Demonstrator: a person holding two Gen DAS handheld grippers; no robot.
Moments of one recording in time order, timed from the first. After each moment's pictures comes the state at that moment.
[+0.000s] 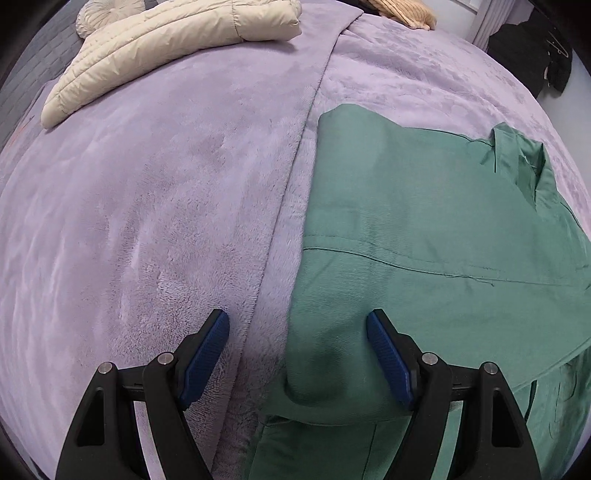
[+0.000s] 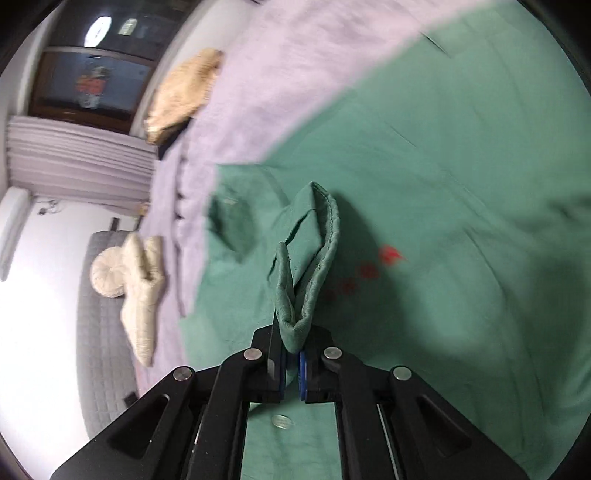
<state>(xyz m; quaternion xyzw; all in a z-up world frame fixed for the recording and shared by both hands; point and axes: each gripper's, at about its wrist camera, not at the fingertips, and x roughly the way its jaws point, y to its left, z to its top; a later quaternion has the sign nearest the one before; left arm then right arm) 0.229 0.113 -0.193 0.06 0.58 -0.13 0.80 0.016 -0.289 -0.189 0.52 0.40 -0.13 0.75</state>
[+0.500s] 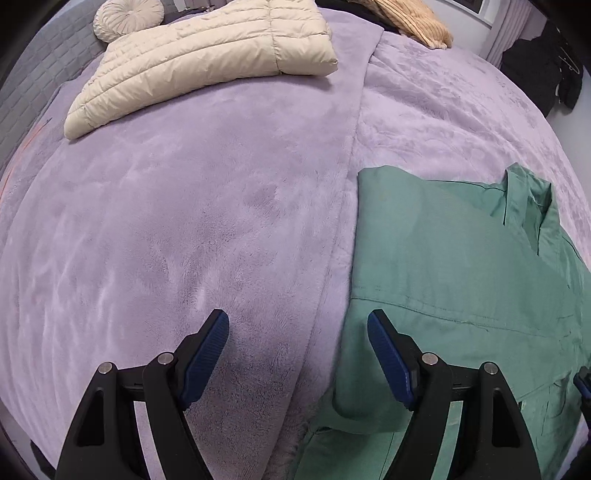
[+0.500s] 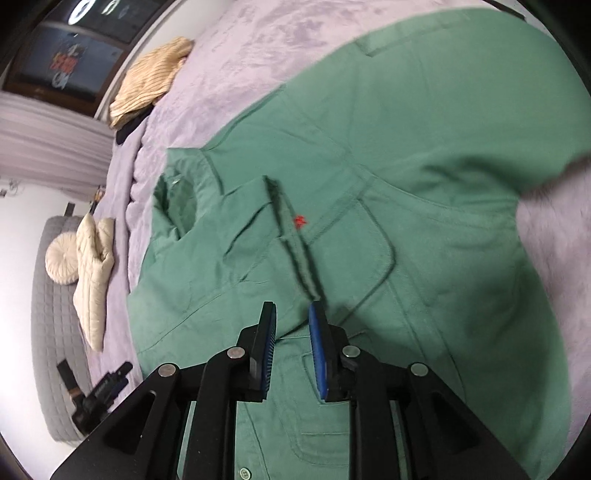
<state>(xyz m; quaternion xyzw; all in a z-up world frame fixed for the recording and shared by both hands) 0.262 0.141 -0.151 0.04 0.57 -0.11 0.81 -0.018 -0.280 -0.154 0.43 0.43 -0.16 0.78</state>
